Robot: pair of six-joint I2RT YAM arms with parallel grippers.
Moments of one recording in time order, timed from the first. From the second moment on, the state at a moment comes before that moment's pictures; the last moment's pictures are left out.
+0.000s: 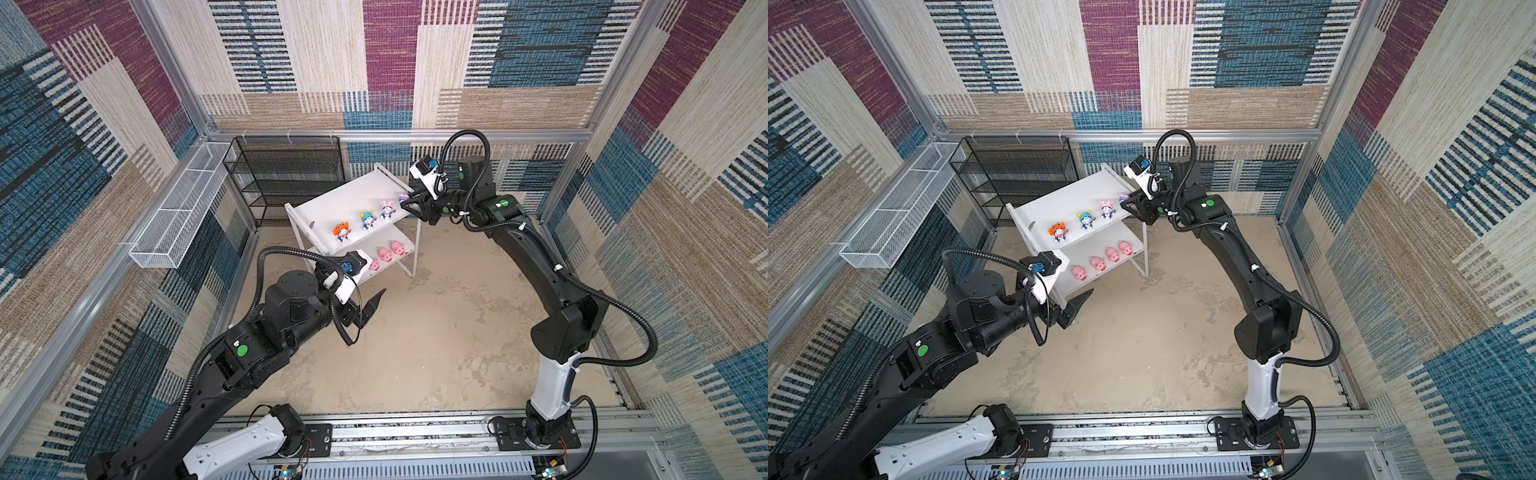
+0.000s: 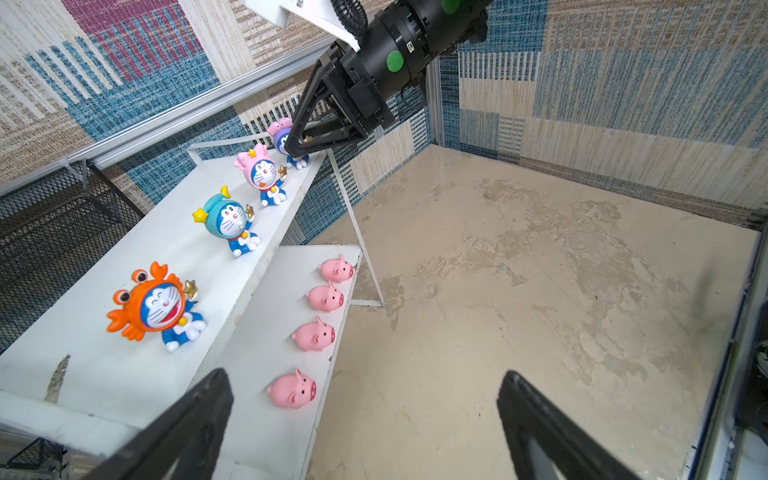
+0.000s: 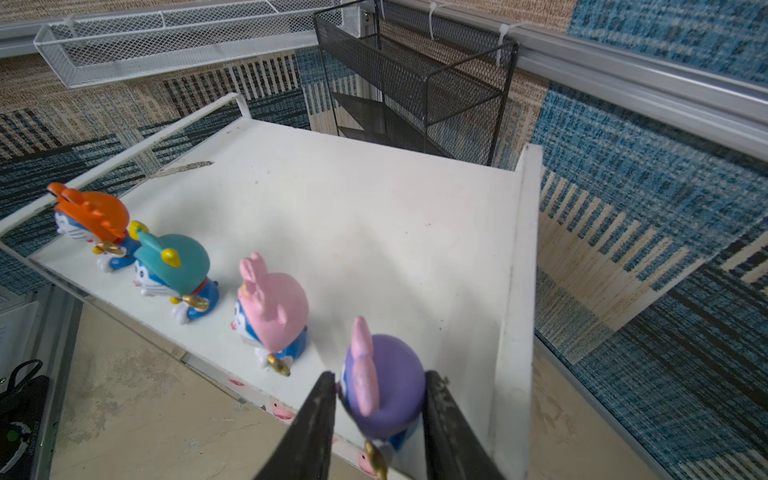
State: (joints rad) left arm -0.80 0.89 1.20 -0.58 -0.14 0.22; right arm 0.42 1.92 2.12 -0.61 -0.59 -0.23
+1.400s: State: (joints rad) left arm -0.75 0.88 1.19 -0.57 -0.05 0.19; right arm 0.43 1.86 2.10 -0.66 -0.41 -0.28
